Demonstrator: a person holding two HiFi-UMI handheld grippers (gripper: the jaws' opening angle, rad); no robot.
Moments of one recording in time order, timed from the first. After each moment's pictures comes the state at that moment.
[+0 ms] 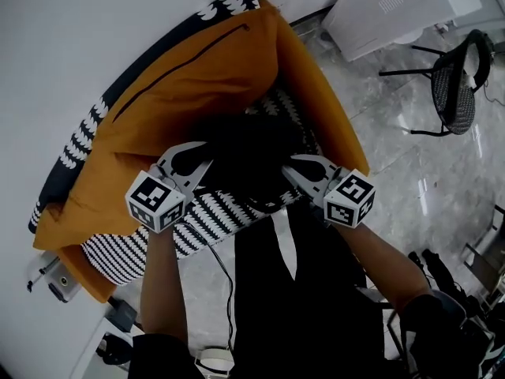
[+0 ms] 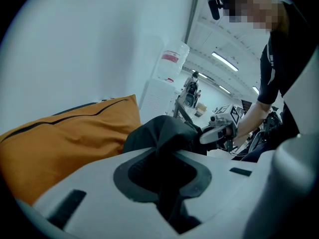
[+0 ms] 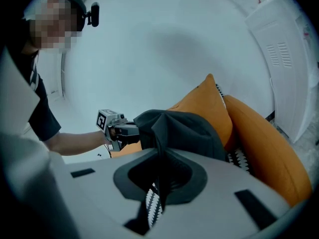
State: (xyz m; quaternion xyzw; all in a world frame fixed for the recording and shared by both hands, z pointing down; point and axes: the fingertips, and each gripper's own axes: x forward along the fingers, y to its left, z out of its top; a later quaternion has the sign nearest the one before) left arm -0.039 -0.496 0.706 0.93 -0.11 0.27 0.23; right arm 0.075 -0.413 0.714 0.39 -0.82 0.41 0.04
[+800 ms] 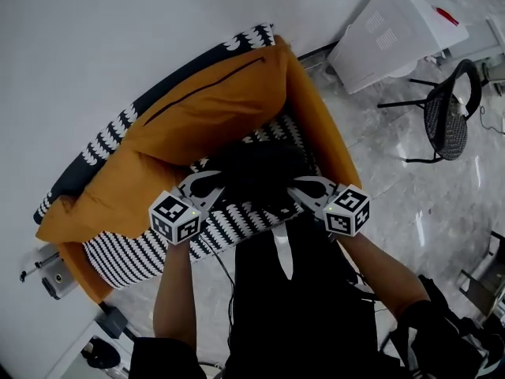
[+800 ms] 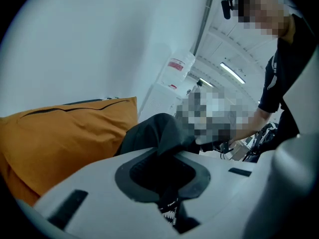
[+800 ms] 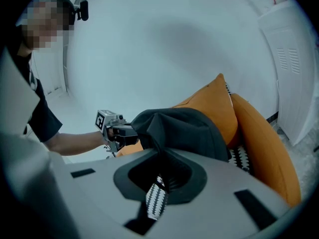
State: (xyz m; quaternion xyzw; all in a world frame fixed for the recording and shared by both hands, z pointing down) left arm -0.056 -0.455 0.677 0.91 -0.15 0.24 0.29; right arm 0.070 -0.392 0.682 0.35 -0.83 0.42 0.08
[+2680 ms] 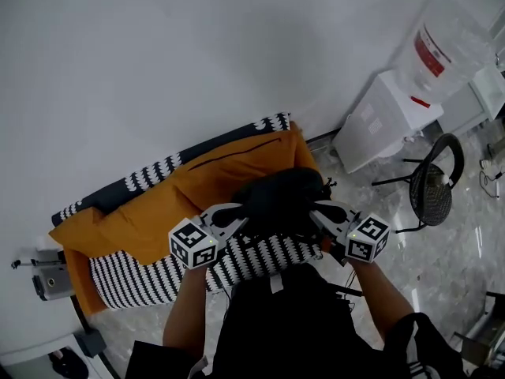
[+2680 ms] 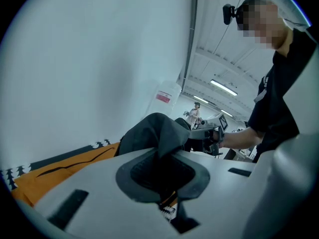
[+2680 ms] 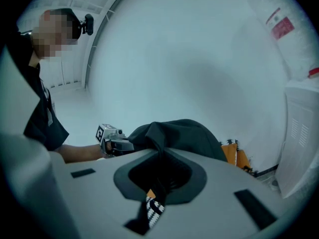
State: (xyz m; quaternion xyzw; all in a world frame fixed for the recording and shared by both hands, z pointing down) left arm -0.025 -0.465 0.490 0.95 -0.17 0.13 0.23; right arm 0.117 -0.441 0.472 0.36 -0.89 0.28 0.03
